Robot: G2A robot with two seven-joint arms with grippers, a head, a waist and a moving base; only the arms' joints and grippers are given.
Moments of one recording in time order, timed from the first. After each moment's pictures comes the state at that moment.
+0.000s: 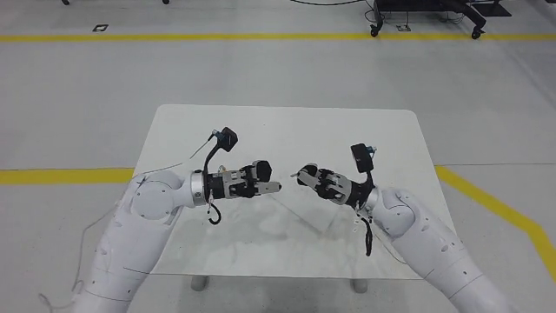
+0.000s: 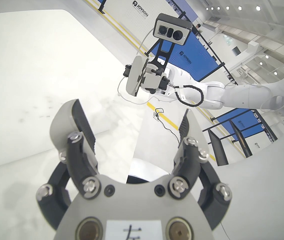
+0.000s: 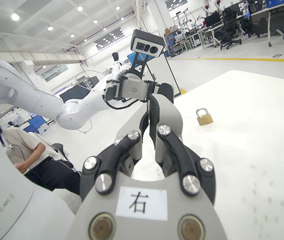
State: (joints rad) left arm 1.19 -1.15 -1.21 -1.57 0.00 -0.59 -1.03; right arm -1.21 -1.06 0.95 -1.36 -0.33 -1.01 0.11
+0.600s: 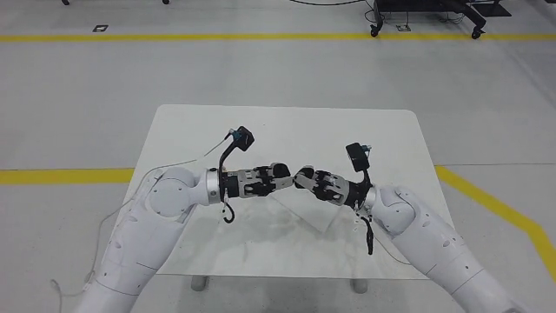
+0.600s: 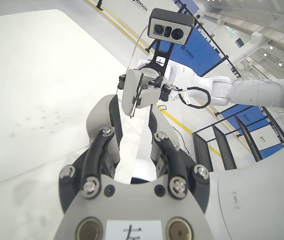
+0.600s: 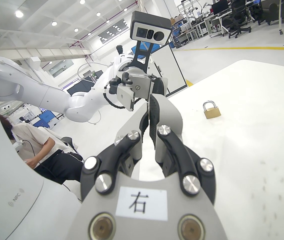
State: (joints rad) left arm 1.13 -1.16 -1.10 -1.55 0.04 -0.59 -0.95; right arm -1.18 -1.03 0.90 -1.36 -0.26 -1.01 0.15
